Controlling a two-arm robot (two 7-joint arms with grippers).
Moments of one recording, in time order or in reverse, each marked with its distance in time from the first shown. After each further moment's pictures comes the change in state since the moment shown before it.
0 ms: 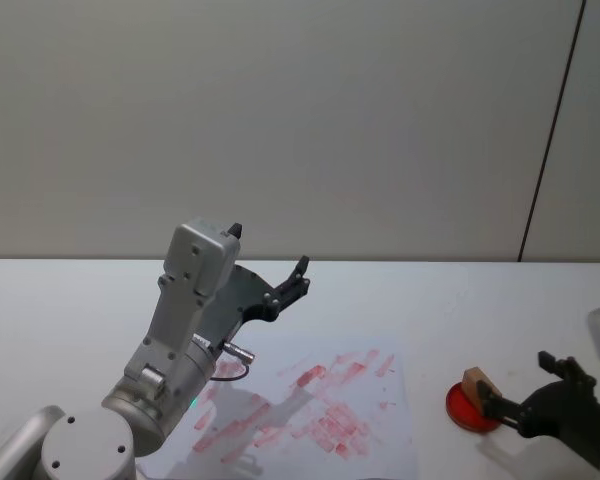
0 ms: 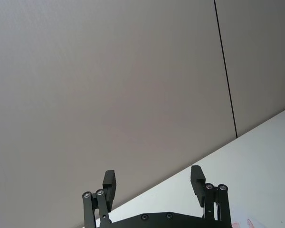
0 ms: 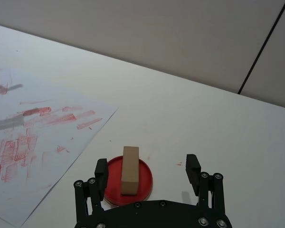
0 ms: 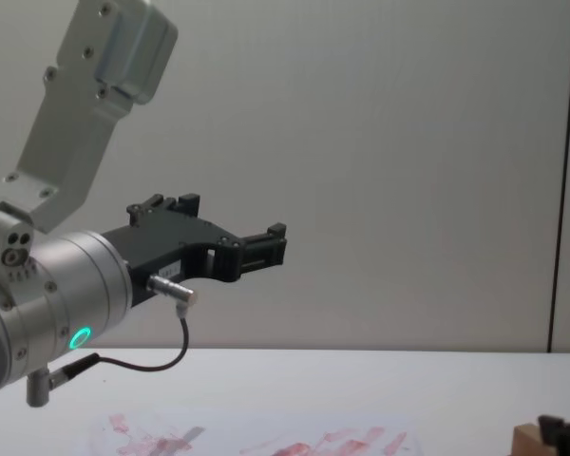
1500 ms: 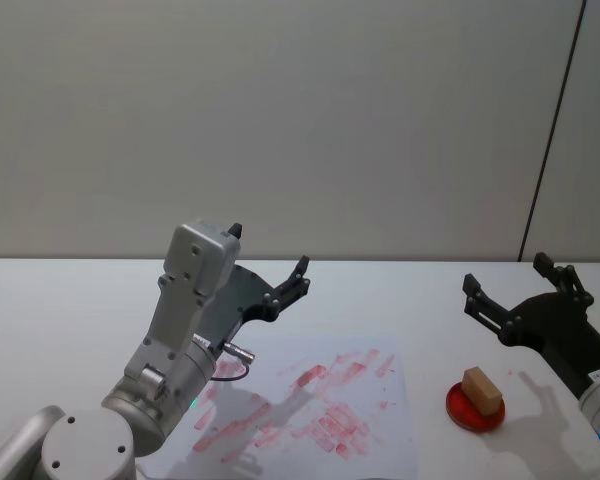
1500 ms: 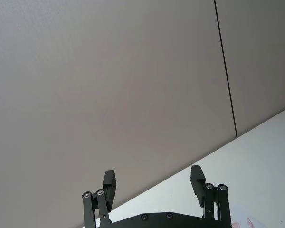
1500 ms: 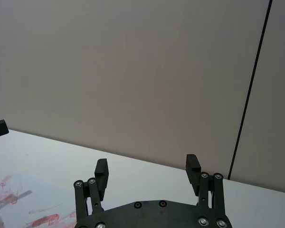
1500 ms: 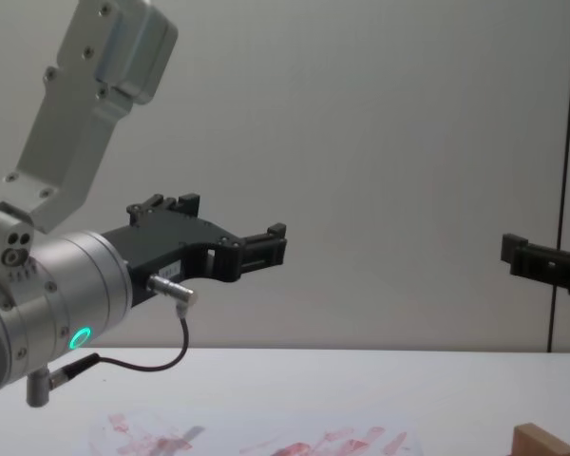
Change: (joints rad) left arm 0.000 0.000 0.000 0.000 0.000 0.000 0.000; right arm 0.053 -0.089 -0.017 -0.022 0.025 -0.271 -0.103
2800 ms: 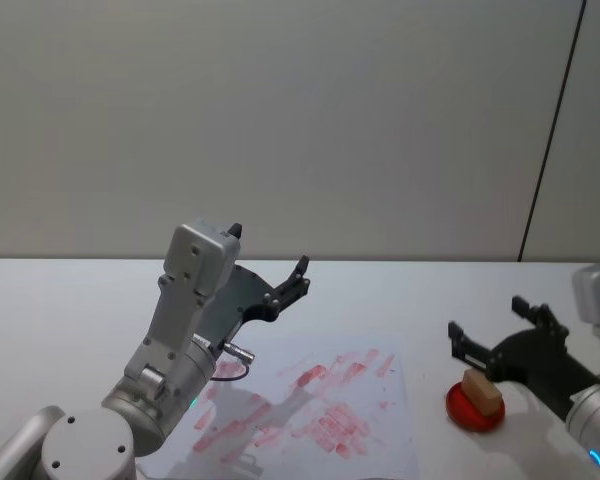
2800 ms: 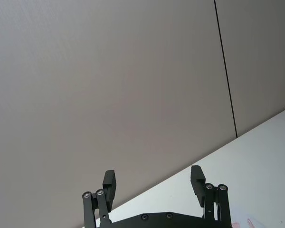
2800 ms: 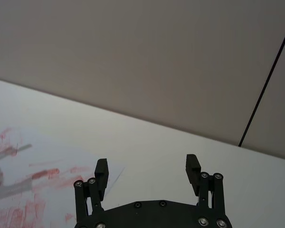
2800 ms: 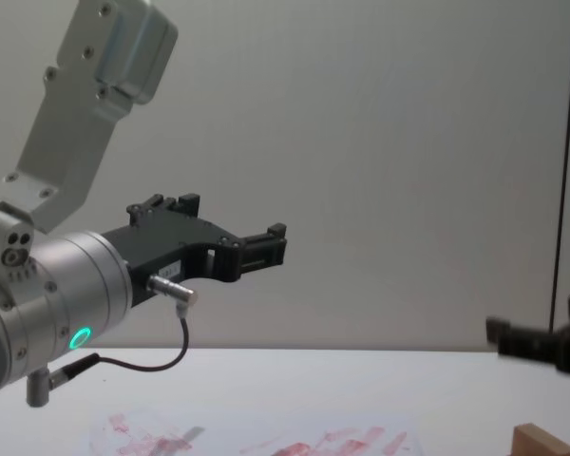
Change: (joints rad) left arm 0.000 0.000 0.000 0.000 0.000 0.000 0.000; right arm 0.030 -0.005 -0.005 0.072 -0.056 0.144 0.086
